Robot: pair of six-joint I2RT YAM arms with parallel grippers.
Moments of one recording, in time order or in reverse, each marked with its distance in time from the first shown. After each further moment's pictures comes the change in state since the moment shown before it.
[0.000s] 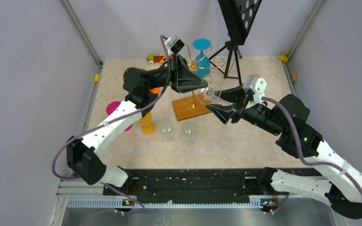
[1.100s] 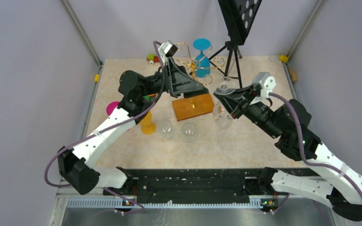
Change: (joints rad) left arm -0.014 -0.100 -0.080 -0.160 -0.029 0.229; right arm 0.000 -0.020 -0.055 0.064 0.135 0.009
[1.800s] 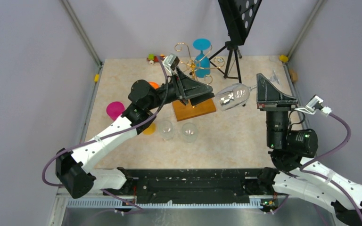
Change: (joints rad) left arm -0.102 -0.077 -0.135 -0.174 -0.339 0.124; right arm 0.000 -0.186 -0.424 0.893 0.640 0.507
